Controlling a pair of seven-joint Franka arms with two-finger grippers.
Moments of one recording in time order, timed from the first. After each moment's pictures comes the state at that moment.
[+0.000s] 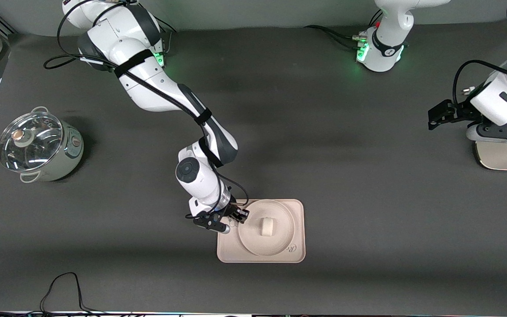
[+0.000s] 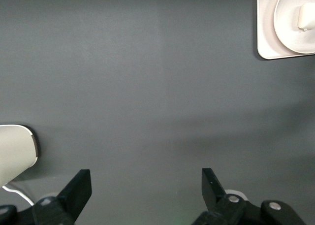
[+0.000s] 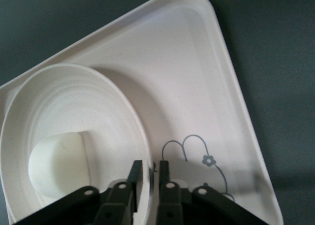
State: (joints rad) left arm 0.04 -0.03 -0.13 -1.71 -0.03 1.65 0.01; right arm 0.53 1.00 0.02 -1.29 0.23 2.66 0.70
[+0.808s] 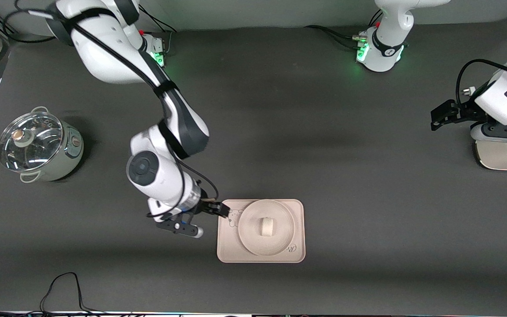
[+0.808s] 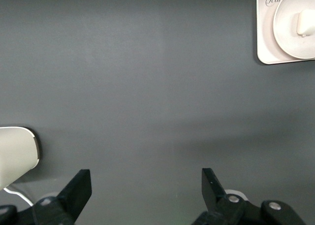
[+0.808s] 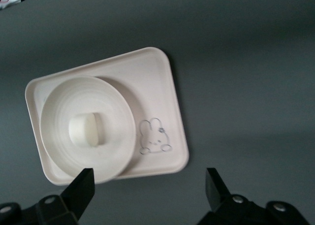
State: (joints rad) left arm 0.04 -0.03 -0.12 -1.69 -0.03 1.65 0.01; right arm 0.46 0.71 -0.02 -1.21 0.13 2.06 0.59
